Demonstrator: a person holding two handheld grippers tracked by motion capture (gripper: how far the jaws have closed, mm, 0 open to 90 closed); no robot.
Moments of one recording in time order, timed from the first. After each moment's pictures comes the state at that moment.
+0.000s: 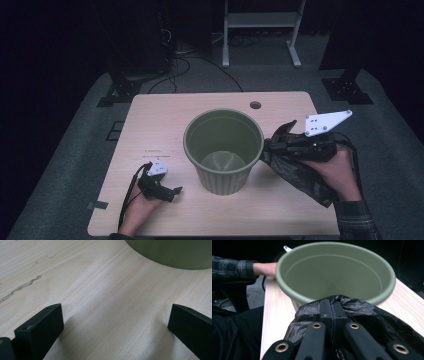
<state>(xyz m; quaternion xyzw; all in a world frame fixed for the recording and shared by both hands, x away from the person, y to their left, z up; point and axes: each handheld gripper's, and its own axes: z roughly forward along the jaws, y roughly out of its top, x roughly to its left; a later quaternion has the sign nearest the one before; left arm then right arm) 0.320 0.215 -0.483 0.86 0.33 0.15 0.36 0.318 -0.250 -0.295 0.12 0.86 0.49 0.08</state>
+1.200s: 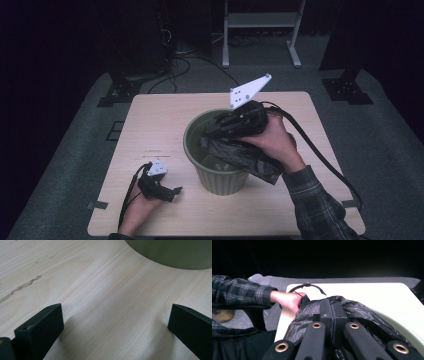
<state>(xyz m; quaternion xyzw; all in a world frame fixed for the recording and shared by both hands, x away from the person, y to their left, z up) 0.320 0.215 -0.483 0.86 0.33 0.15 0.36 0.357 -0.098 -0.236 0.02 0.87 0.49 0.01</state>
